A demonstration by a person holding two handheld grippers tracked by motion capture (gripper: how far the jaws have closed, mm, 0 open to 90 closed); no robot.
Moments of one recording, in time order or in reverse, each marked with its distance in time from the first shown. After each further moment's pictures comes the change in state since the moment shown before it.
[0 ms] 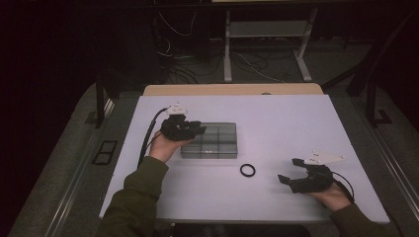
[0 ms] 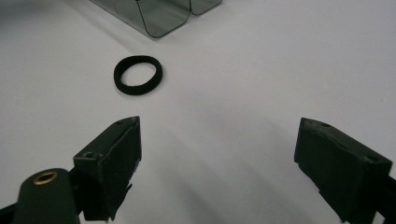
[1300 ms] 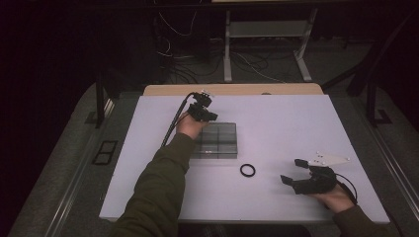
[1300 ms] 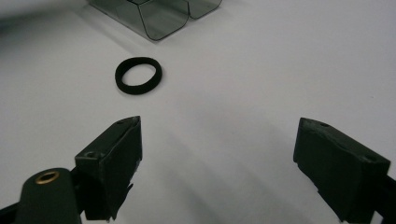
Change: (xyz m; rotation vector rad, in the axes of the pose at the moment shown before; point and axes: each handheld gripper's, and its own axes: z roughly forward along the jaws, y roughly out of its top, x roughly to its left) left arm 0.022 0.043 0.100 0.292 0.129 -0.067; right arm -0.002 -0.004 -0.006 -0.017 0.000 0.003
